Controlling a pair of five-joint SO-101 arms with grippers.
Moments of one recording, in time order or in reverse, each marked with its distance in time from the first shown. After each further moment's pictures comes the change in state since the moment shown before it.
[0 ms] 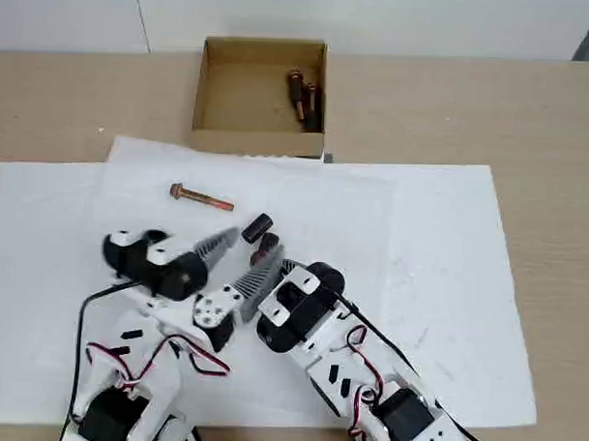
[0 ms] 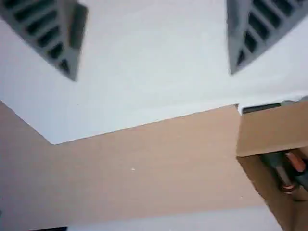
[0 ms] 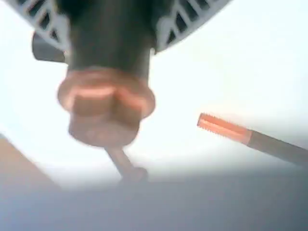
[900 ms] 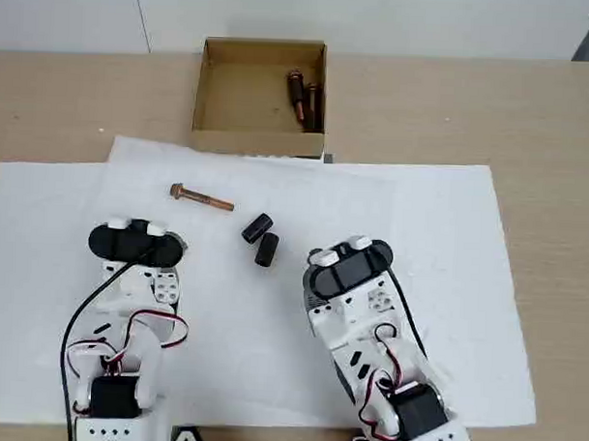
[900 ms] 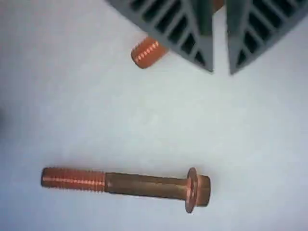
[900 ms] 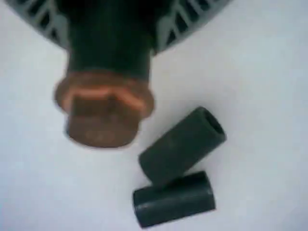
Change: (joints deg) left arm -28.0 0.0 17.0 1.8 -20.3; right arm 13.5 0.1 -3.9 18.5 -12.5
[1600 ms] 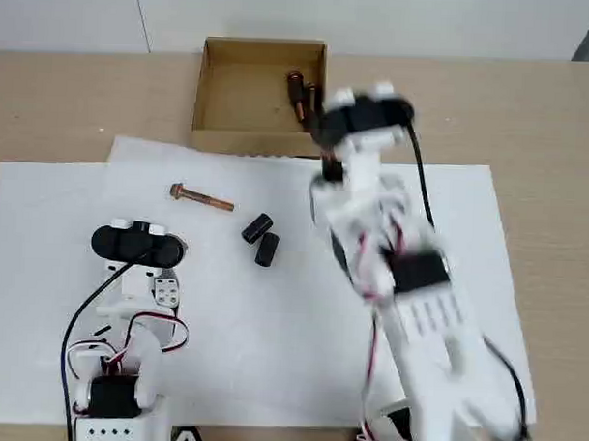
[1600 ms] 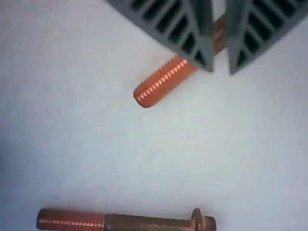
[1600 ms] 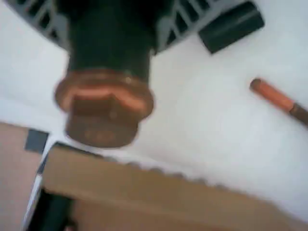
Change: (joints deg) left arm -0.5 0.0 0.0 3.3 0.0; right arm 8.1 69.5 -60.7 -2.8 -3.7
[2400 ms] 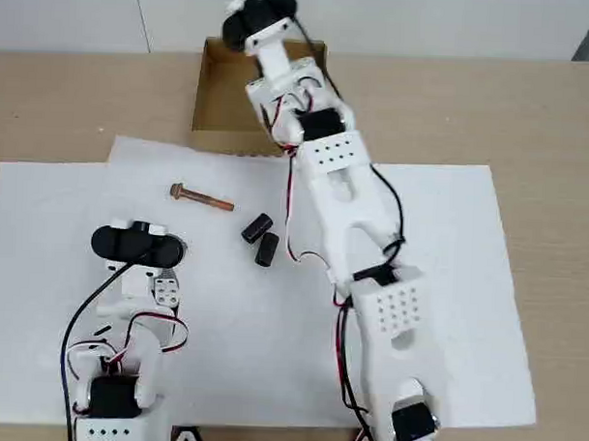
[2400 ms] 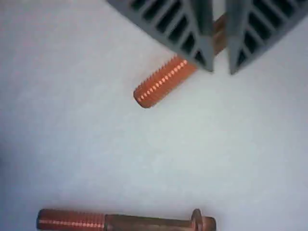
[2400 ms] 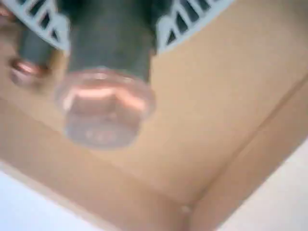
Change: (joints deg) left arm 0.0 0.0 0.0 0.0 0.0; right arm -3.2 80.3 -82.1 -5.8 17.4
